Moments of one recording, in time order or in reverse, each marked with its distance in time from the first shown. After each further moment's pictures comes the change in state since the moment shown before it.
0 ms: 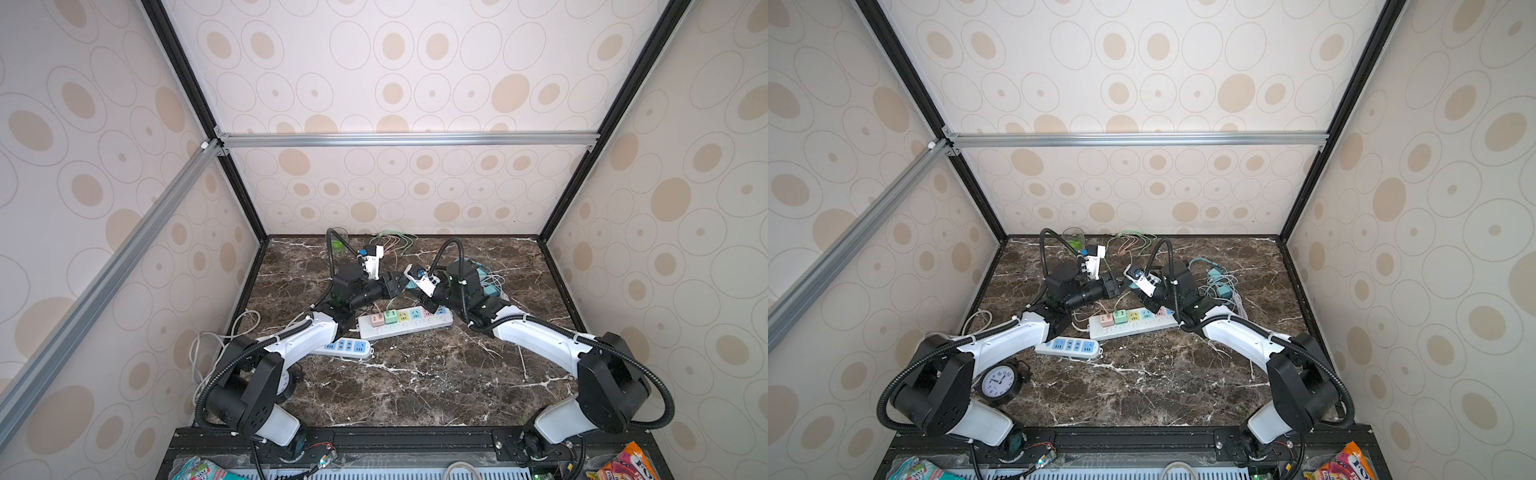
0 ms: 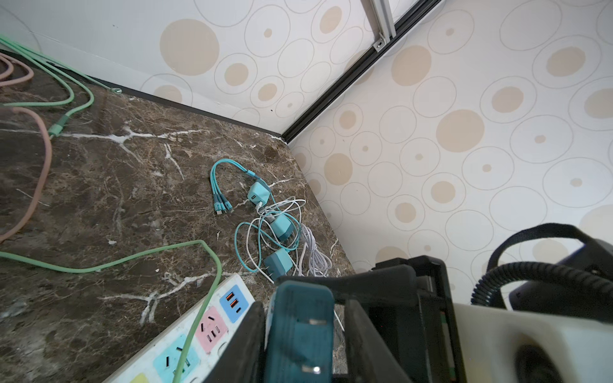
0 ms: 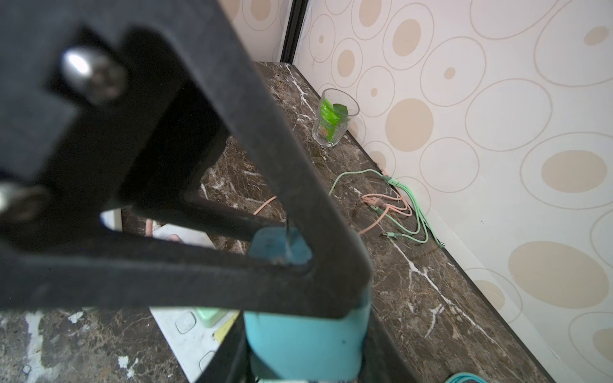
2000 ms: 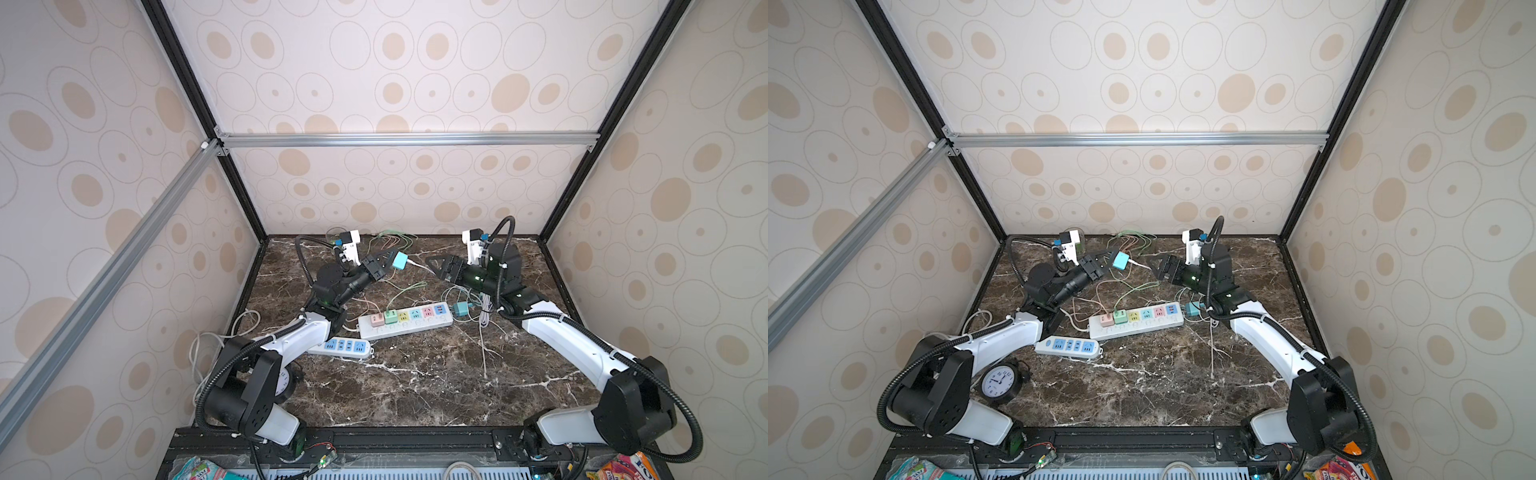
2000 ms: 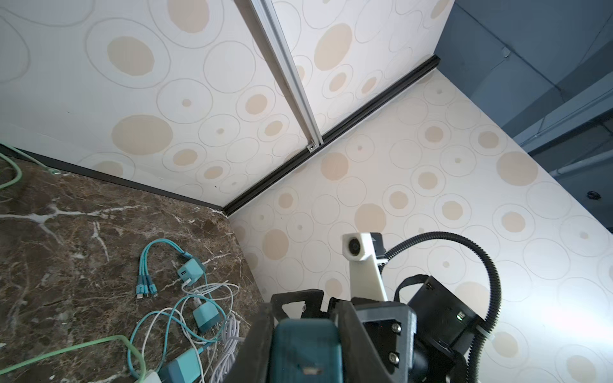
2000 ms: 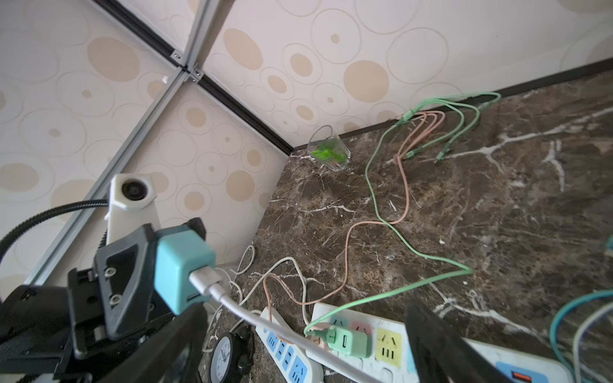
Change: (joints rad) left arm 0.090 -0.008 -0.038 0.416 -0.002 -0.345; right arm -0.233 -0.157 0.027 -0.092 -0.193 1.139
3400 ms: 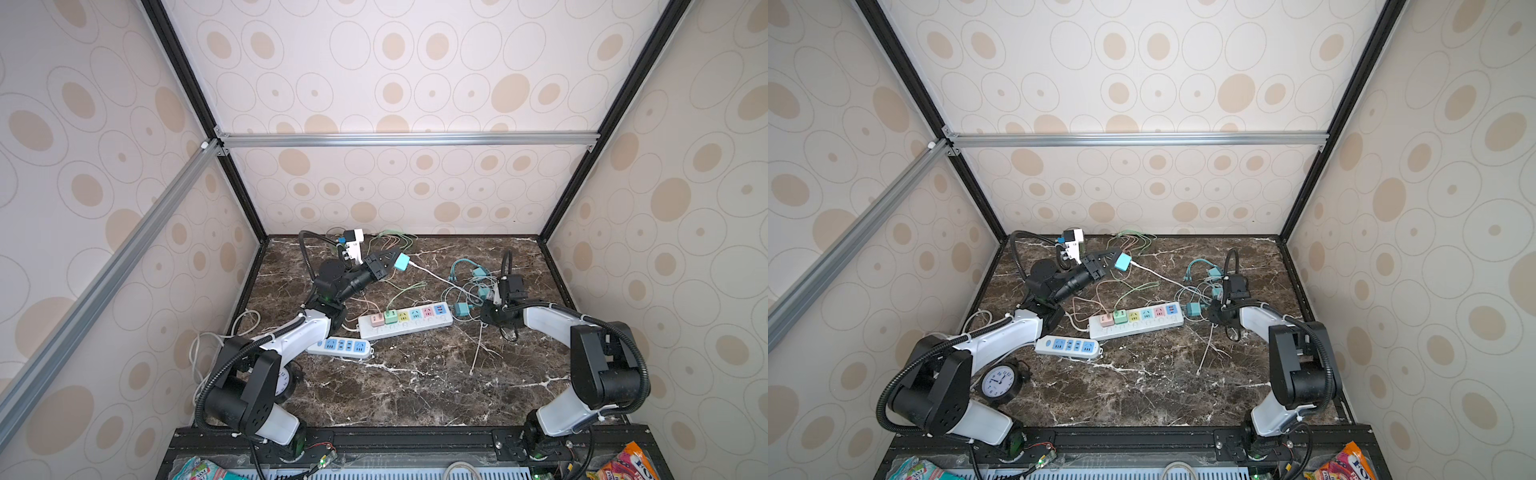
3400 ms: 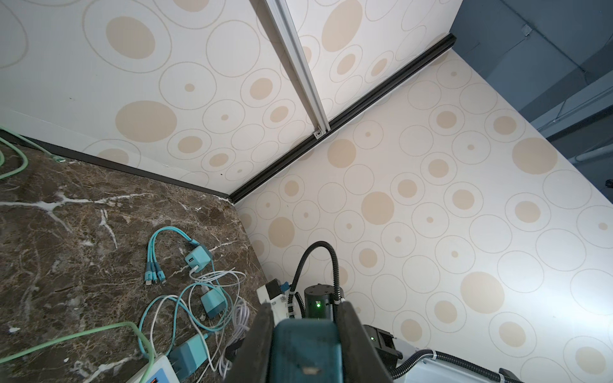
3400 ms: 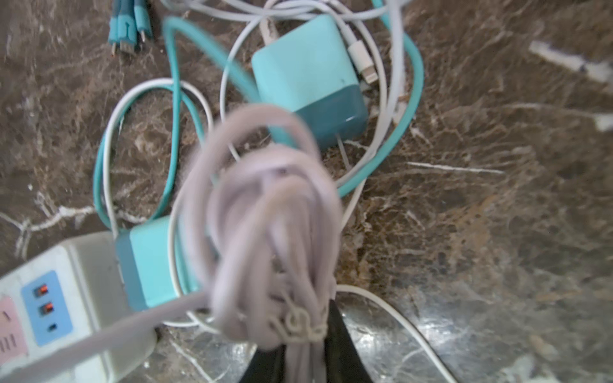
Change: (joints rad) left arm 0.007 0.002 0.037 -0.105 0.029 0.047; right arm -0.289 0.219 -0.201 -0.311 0.336 -0.293
